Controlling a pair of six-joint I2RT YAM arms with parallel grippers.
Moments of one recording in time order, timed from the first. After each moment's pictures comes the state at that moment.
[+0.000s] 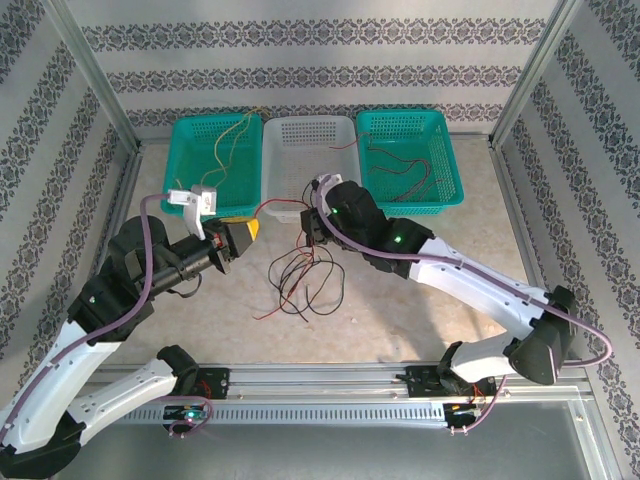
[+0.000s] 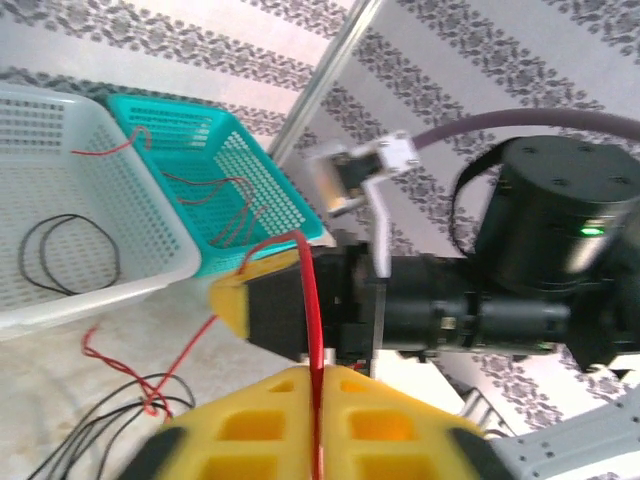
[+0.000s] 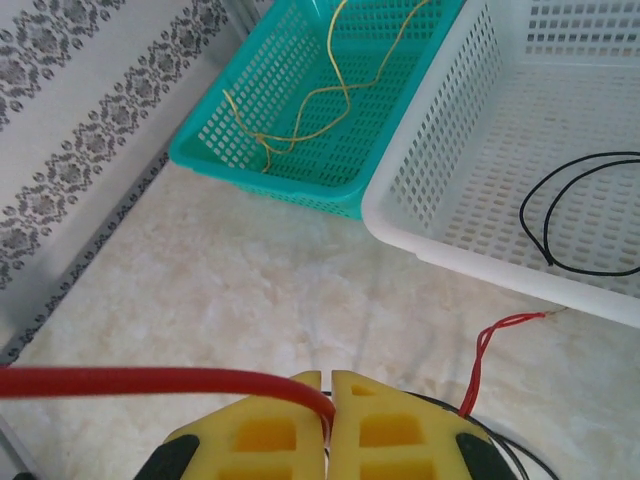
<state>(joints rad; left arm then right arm) -0.64 0.74 1.14 -0.57 0.16 -0.53 0.89 1.36 1.28 -0.44 0.10 0.49</state>
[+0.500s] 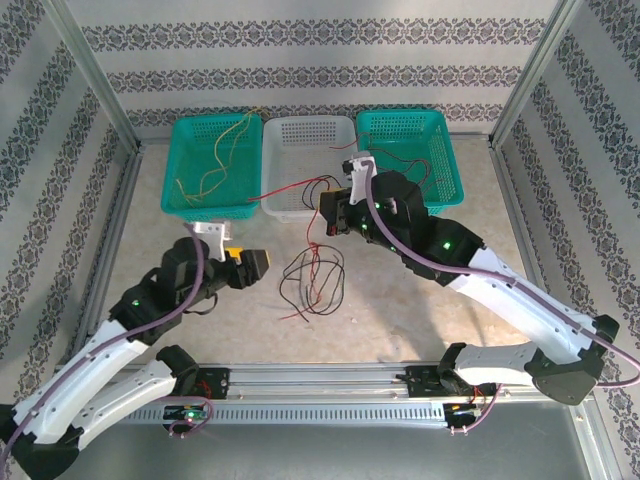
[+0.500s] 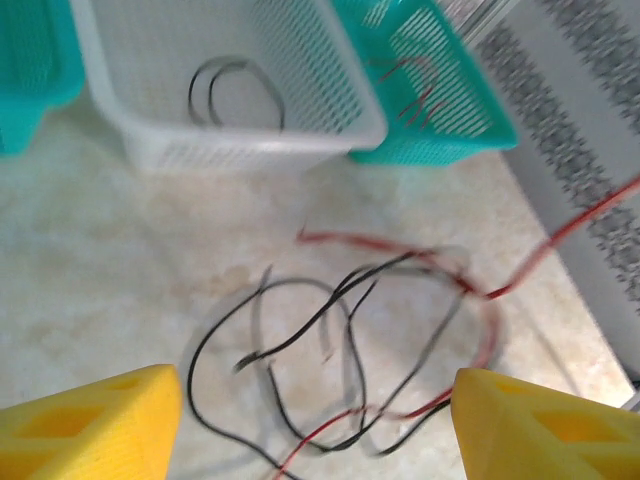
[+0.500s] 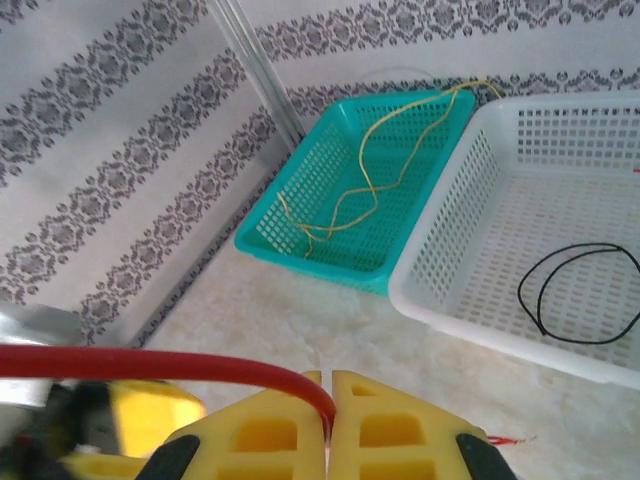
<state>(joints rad) -0.64 0.71 0.74 -0.54 -0.01 -0.60 0.89 1.21 1.39 -0.52 0.13 0.50</state>
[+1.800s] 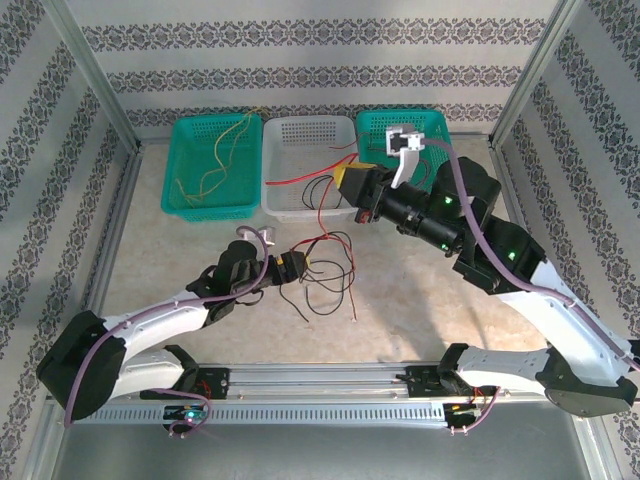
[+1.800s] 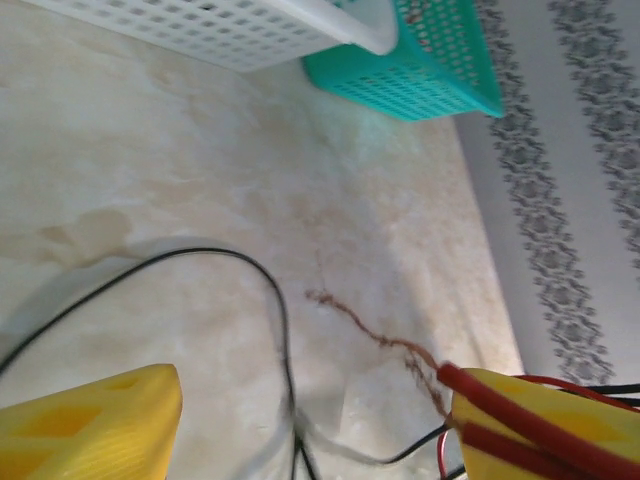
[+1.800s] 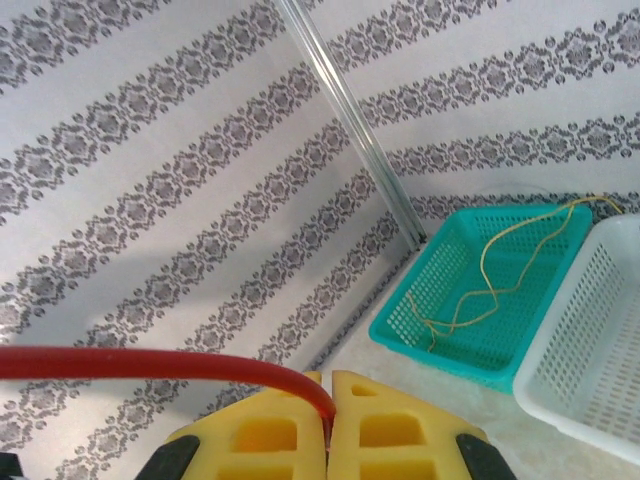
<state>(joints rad) -0.64 1.18 0.45 0.33 0.23 -0.88 0.89 1.11 1.58 -0.51 0.01 0.55</state>
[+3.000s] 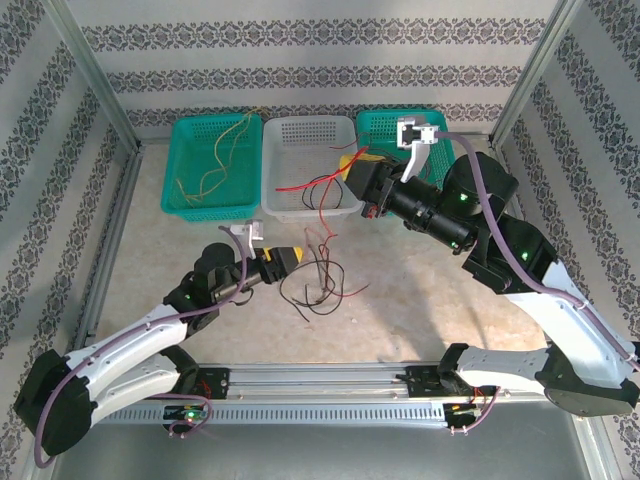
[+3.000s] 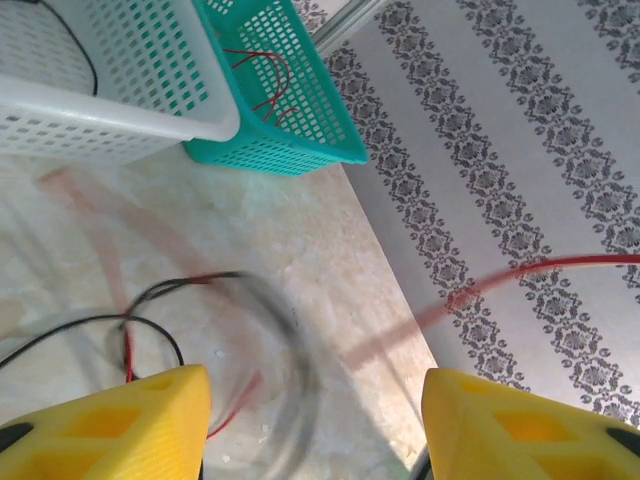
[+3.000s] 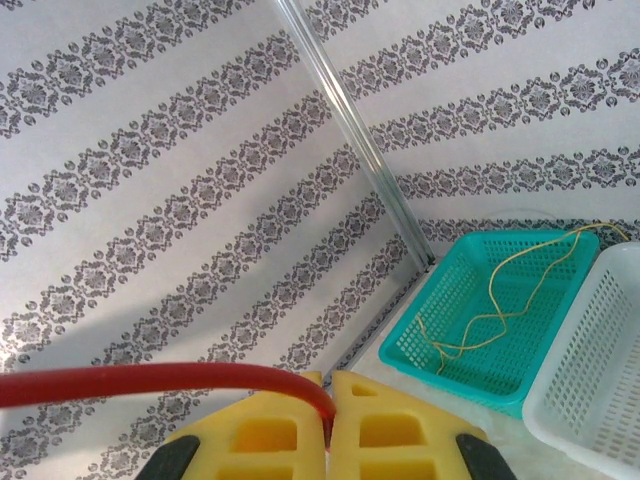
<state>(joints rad) -0.63 0.93 0.48 0.25 0.25 -0.82 0.89 1.12 1.64 -0.53 0.01 0.55</state>
